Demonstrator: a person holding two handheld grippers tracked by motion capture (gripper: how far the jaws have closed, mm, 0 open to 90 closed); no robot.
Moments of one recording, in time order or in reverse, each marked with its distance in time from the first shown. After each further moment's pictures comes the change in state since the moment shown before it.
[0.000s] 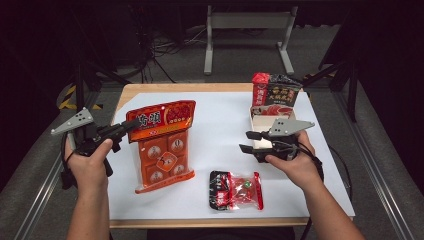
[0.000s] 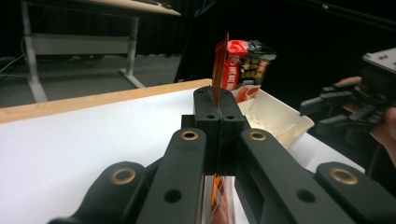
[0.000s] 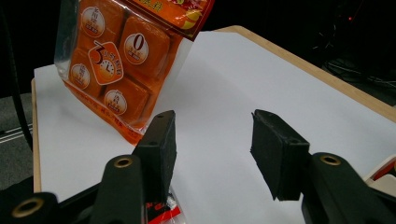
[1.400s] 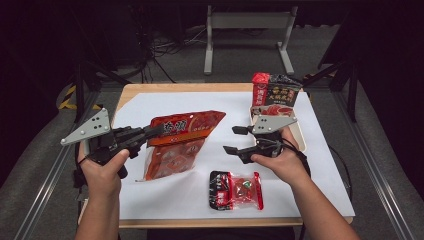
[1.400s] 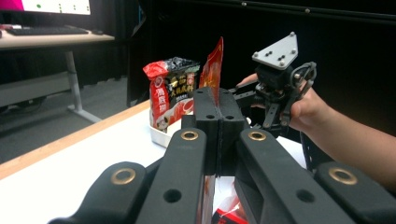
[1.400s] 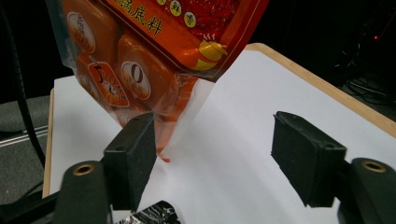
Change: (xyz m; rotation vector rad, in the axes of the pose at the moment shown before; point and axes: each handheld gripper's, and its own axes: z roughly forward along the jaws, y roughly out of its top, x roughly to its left) left arm -0.060 0.021 0.014 -0.045 -0.221 0.215; right arm 0.010 0.020 0.031 -0.042 0.074 -0.046
